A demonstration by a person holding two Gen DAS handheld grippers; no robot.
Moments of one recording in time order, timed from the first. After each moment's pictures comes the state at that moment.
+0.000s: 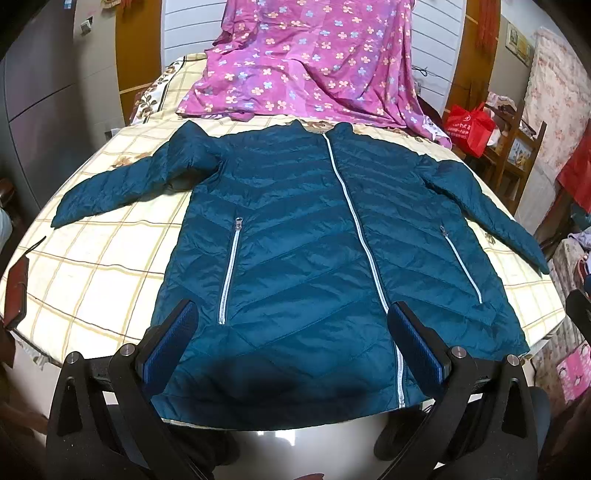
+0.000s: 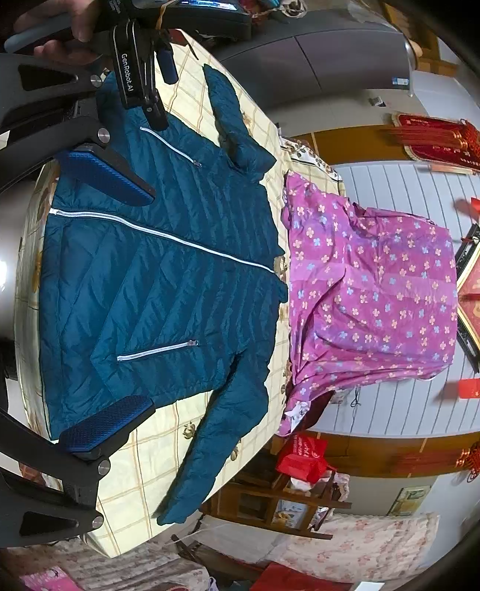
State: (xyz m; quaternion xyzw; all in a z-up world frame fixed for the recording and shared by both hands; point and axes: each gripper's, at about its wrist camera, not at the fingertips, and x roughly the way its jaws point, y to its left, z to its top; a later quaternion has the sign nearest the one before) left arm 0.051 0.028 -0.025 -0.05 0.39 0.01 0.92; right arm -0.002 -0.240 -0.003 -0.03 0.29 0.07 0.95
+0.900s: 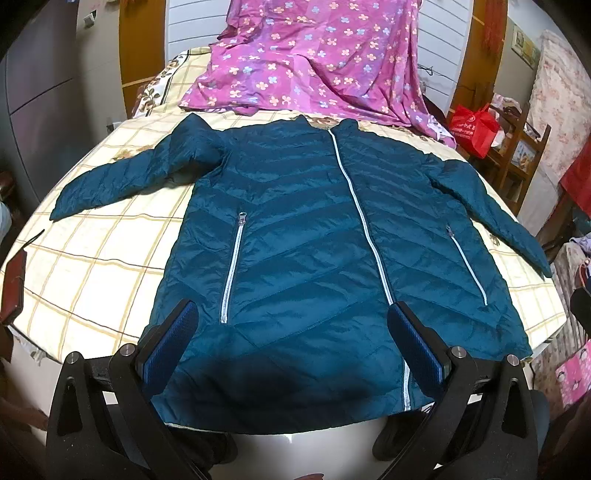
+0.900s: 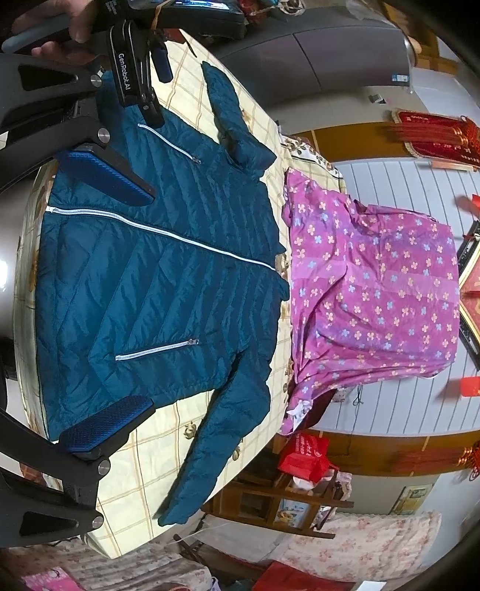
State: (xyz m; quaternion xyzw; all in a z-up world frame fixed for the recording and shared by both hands) left arm 0.055 0.031 -0.033 -0.06 0.40 0.01 0.92; right arm 0.003 -0.240 -0.004 -0.03 0.30 0.07 0.95
